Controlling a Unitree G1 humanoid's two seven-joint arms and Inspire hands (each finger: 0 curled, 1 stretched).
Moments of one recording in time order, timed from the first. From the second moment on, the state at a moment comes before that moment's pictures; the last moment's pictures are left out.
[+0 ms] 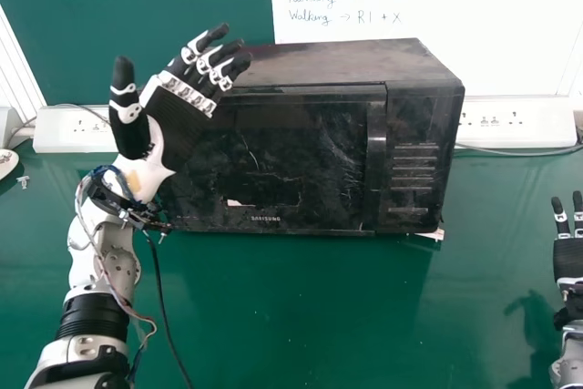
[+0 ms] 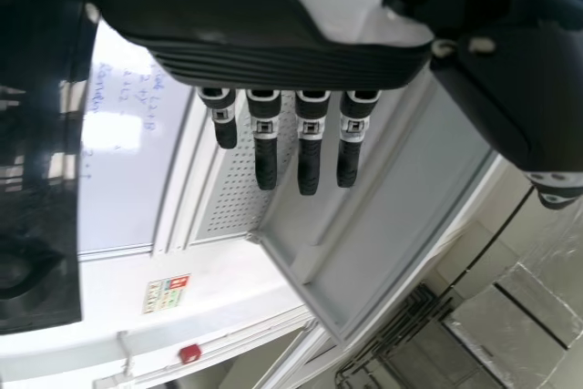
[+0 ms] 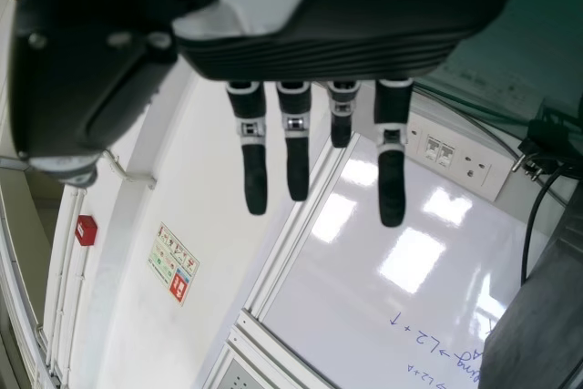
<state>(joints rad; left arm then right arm) -0.89 0.23 0.34 0.69 -0.59 -0.39 -1.05 -0.68 -0.39 -0.86 1.08 0.82 -0.24 0.62</state>
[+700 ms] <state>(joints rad) -1.07 0.20 0.30 0.98 -0.57 -0.17 -1.27 -0.68 -0.39 -0.86 1.08 0.82 -0.26 0.62</state>
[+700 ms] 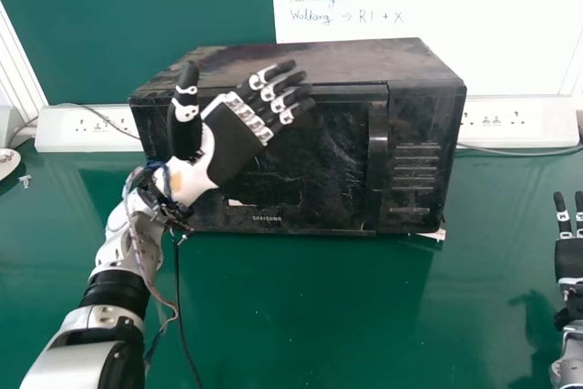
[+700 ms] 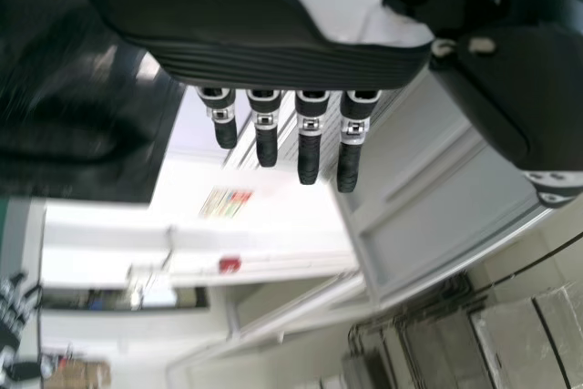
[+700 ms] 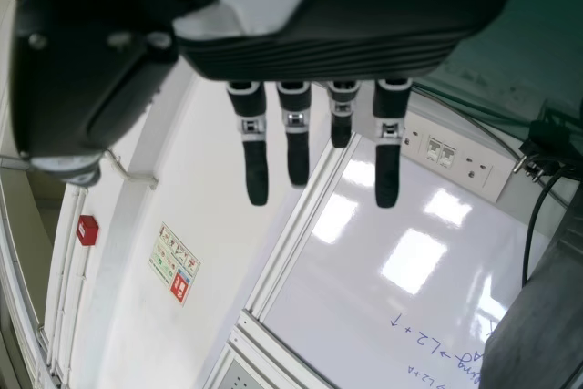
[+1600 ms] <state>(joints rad) -1.11 0.17 0.28 1.05 -0.42 -0.19 -1.25 -0.68 -0.39 -0.86 1.08 0.82 -0.27 0.61</state>
